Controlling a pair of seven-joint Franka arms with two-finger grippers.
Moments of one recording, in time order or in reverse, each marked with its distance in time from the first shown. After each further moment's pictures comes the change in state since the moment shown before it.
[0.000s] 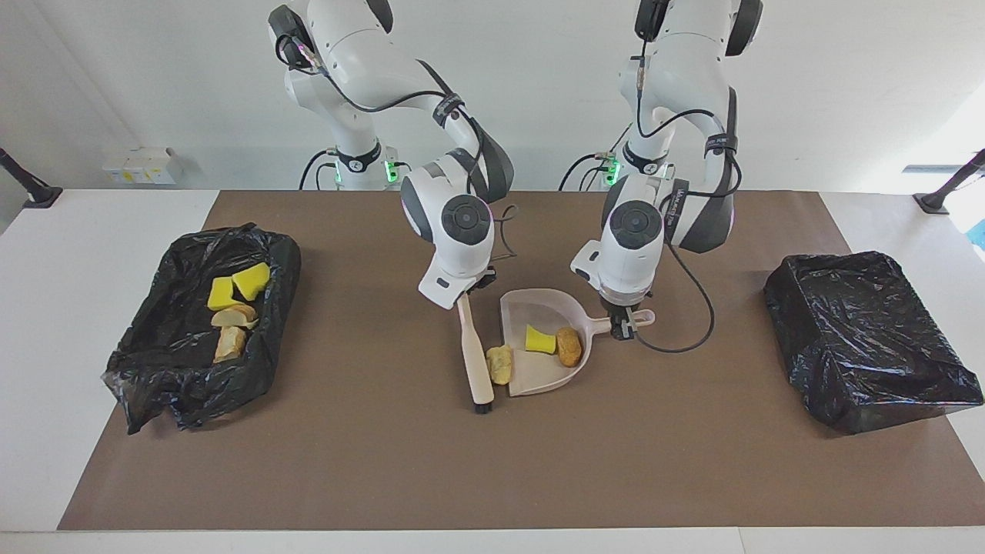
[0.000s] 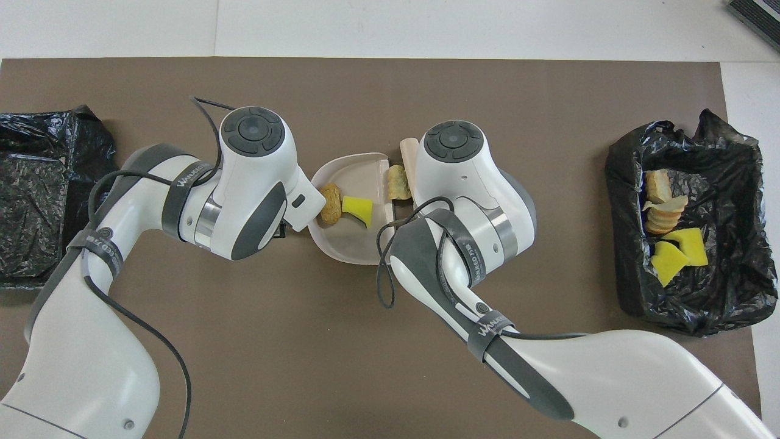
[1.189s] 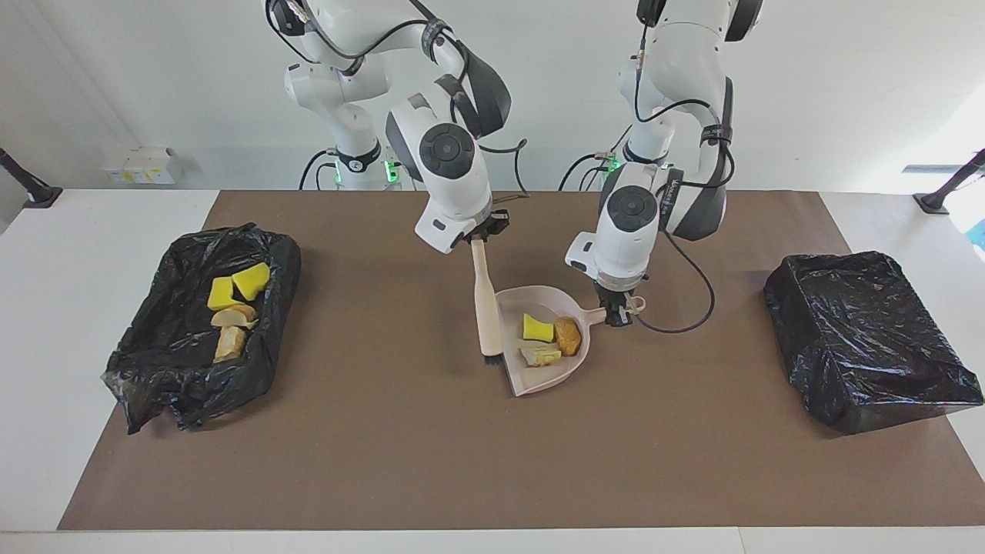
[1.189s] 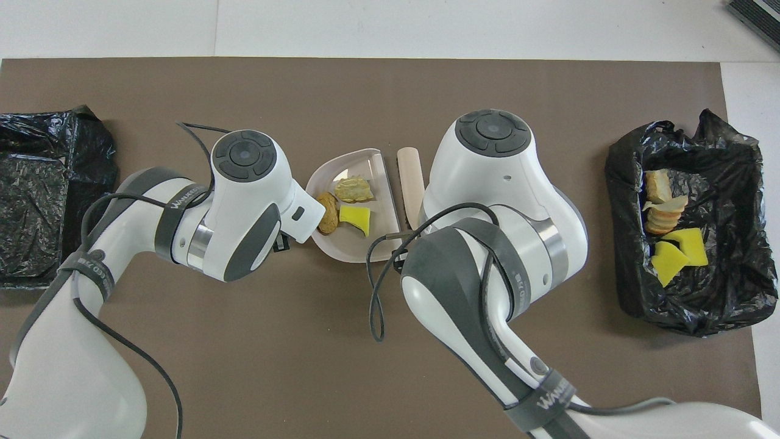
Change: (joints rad) left arm 0.023 -0.076 0.010 -0.113 -0.033 0.072 -0.111; right arm 0.003 -0.214 0.003 -0.009 0.140 -0.233 0.105
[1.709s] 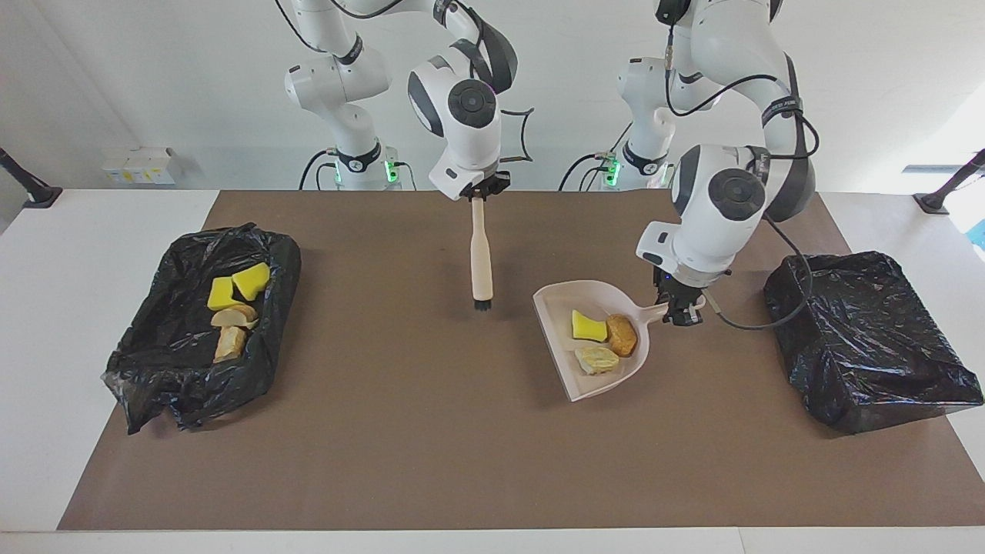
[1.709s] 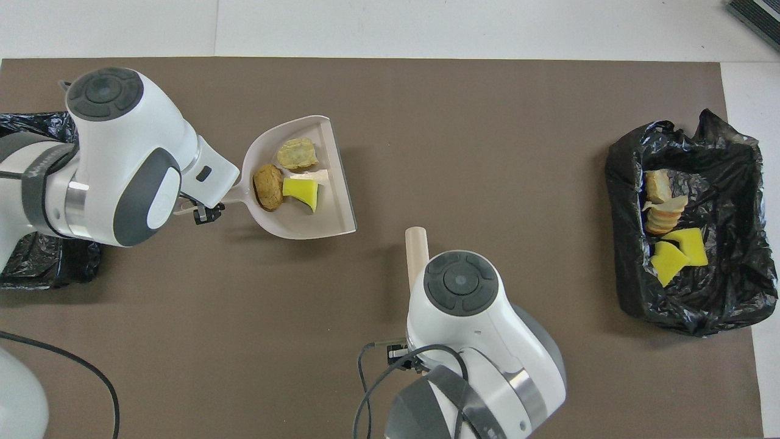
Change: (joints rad) left arm 0.168 -0.045 0.007 0.138 -0.034 -0.179 0.203; right arm 0.122 -0.297 0.013 -0.508 0.090 0.227 0.103
